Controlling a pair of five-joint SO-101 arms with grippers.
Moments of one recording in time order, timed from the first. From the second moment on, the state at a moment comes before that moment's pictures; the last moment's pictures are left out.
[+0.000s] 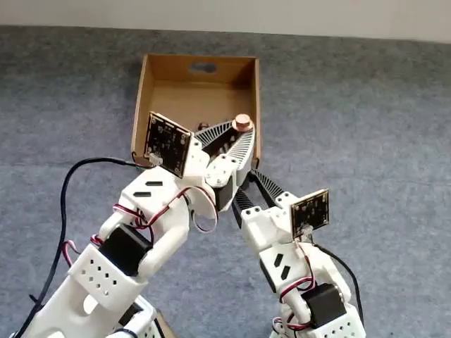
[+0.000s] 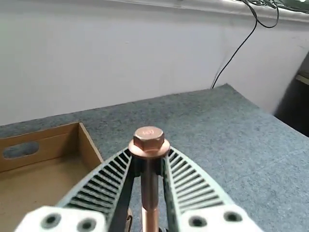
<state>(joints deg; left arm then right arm) 32.9 -58.2 48.8 25.7 11.6 -31.2 -104.4 86.9 31.3 -3.6</state>
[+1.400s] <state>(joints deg) 33.4 -57.9 50.8 22.8 11.7 -31.2 -104.4 87.0 31.3 -3.5</state>
